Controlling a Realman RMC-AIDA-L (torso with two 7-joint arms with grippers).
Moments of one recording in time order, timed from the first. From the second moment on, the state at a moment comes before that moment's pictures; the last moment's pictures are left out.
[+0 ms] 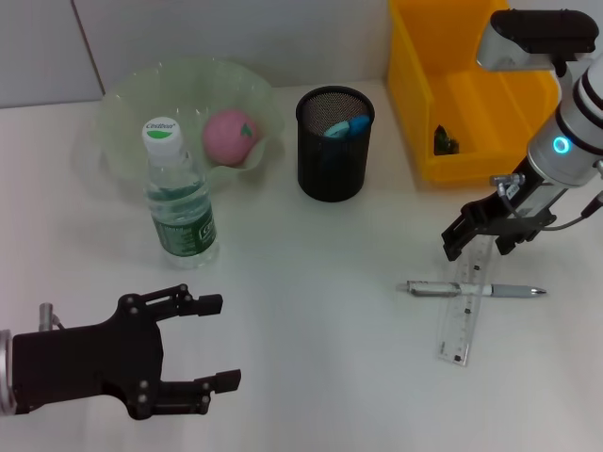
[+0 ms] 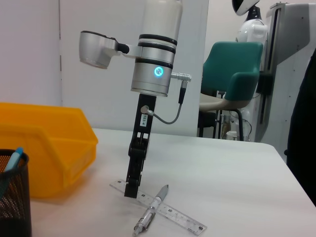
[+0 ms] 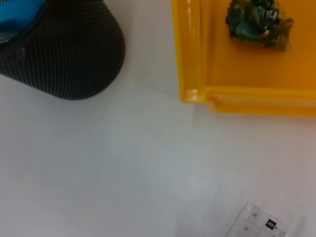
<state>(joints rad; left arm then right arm) -0.40 -2.07 0.88 0.60 1.89 1.72 -1.01 0.92 2.05 -0.96 -0.78 -2.92 -1.47 2.95</state>
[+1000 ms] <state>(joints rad) -0.39 -2.06 0.88 0.61 1.89 1.75 -1.00 0.93 2.06 -0.99 -0.78 -2.91 -1.44 2.94</state>
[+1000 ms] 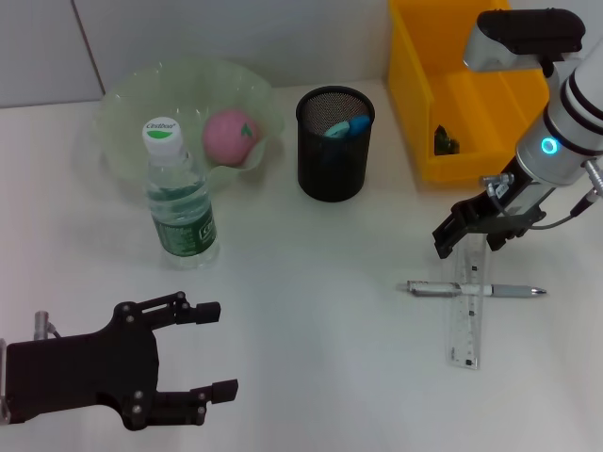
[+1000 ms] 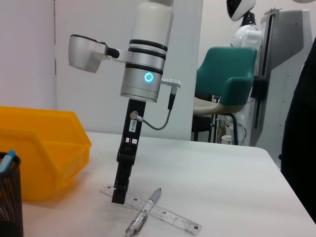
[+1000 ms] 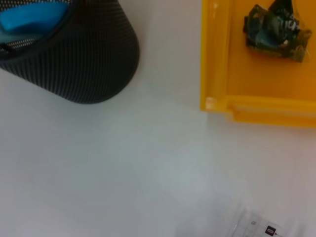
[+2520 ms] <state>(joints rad) -0.38 -2.07 0.88 0.60 1.89 1.76 -1.00 0.94 2.07 -1.03 -0.75 -2.92 -1.40 2.93</state>
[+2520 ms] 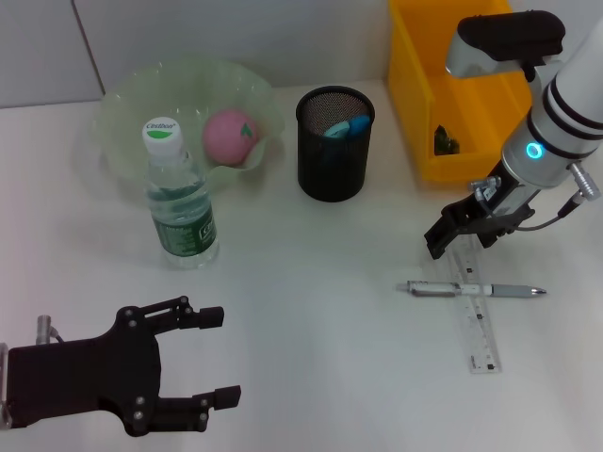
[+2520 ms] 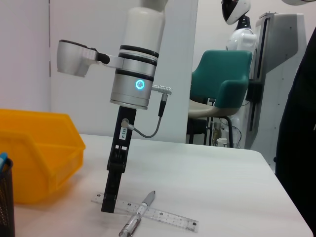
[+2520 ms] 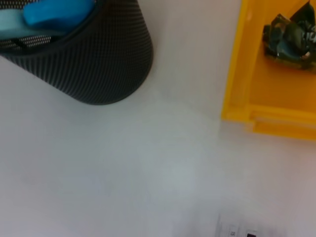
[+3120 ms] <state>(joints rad) -0.38 -2.06 0.88 0.61 1.89 1.76 -1.00 0.94 2.07 -1.04 -0.75 -2.92 -1.38 2.93</state>
